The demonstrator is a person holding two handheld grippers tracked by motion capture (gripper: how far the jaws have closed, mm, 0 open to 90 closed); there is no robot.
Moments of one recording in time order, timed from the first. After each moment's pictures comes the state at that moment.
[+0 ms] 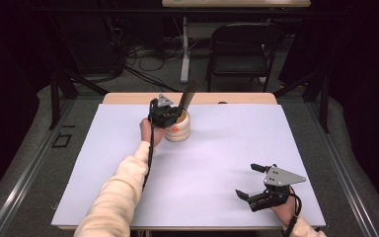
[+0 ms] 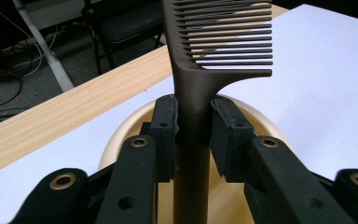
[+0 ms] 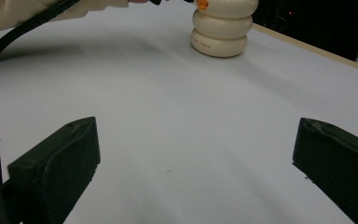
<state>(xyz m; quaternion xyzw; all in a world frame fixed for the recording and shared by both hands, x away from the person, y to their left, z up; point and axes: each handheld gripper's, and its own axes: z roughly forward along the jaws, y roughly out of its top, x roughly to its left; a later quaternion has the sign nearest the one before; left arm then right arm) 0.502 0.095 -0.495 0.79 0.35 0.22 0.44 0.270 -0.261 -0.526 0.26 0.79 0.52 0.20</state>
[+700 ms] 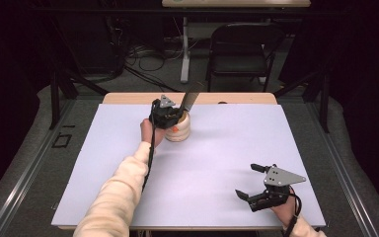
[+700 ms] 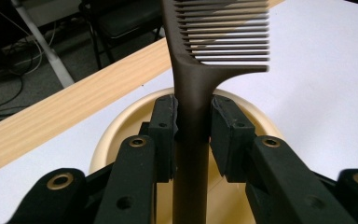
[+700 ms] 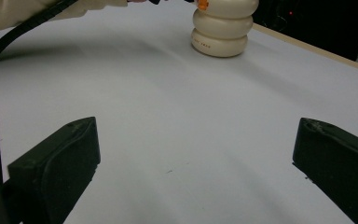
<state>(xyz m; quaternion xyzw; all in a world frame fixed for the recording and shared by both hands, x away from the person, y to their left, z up) 0.500 0.092 -0.495 0.81 0.35 0.22 0.43 0.270 -0.261 -0.526 0.26 0.79 0.52 0.20</state>
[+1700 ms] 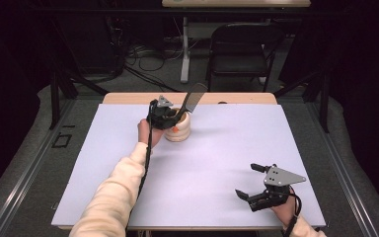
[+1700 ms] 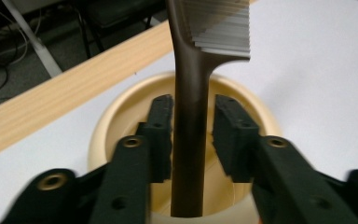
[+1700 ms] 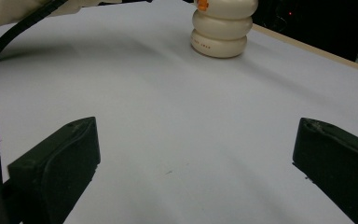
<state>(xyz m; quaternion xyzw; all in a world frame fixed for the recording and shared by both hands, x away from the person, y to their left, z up) 0.494 0.100 -0.488 0.81 0.34 0.20 0.43 0.270 -0.261 -0.526 0.26 0.79 0.52 0.20</state>
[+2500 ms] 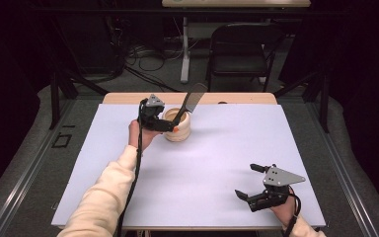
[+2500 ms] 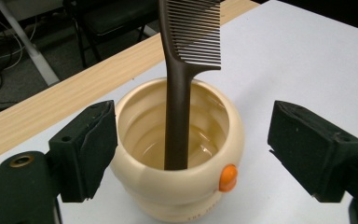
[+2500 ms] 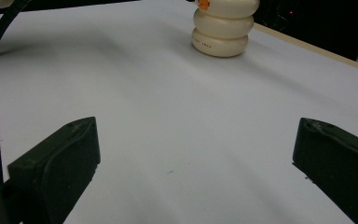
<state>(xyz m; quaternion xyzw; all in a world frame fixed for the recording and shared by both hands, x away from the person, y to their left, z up) 0.468 0.122 -0.462 0.81 0.34 0.19 0.44 0.270 -0.260 -0.526 0.26 0.79 0.52 0.20</state>
